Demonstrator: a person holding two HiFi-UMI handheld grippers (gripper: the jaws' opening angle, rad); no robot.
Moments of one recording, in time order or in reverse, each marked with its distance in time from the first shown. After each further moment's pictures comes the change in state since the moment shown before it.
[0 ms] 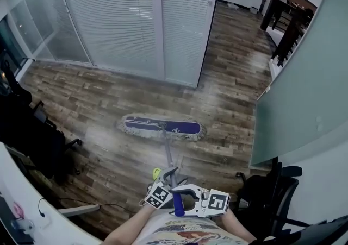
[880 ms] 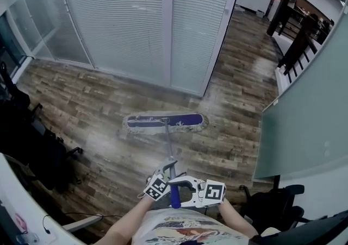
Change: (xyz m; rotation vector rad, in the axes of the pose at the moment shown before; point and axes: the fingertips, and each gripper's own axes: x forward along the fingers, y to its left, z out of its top) left arm 0.038 0.212 0.025 0.015 0.004 -0.018; right arm 0.062 -0.203 0.047 0.013 -0.023 0.064
